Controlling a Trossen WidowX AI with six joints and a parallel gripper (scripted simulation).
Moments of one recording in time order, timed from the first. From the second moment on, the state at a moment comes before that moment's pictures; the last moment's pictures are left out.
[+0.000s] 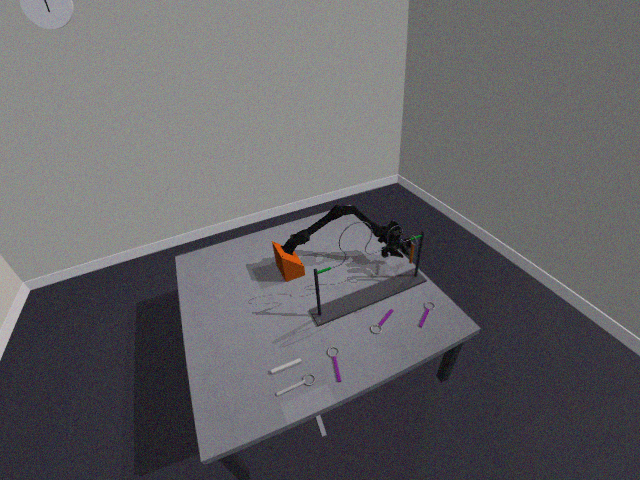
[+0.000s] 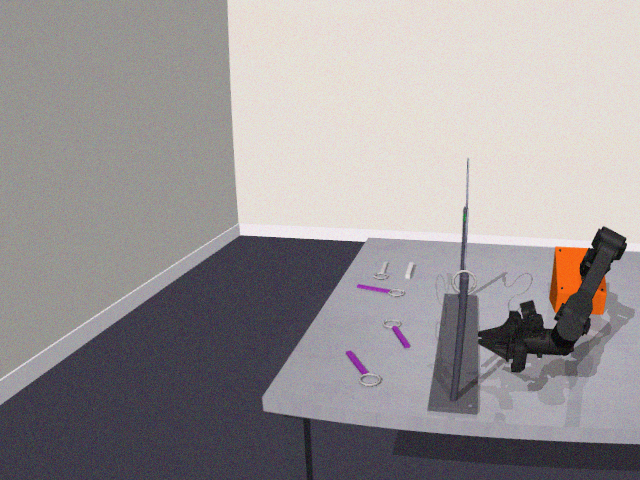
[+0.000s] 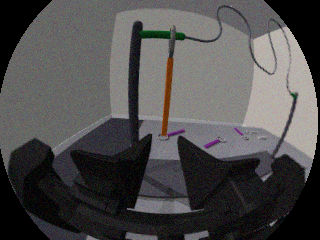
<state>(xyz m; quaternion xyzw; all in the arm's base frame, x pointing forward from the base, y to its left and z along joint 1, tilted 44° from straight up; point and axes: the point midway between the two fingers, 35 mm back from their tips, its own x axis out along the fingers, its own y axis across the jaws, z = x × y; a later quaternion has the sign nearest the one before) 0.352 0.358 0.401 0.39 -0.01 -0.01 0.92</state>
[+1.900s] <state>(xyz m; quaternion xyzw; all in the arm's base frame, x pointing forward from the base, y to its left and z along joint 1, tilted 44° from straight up) 0.422 0.355 0.407 0.39 -0.01 -0.01 0.92</state>
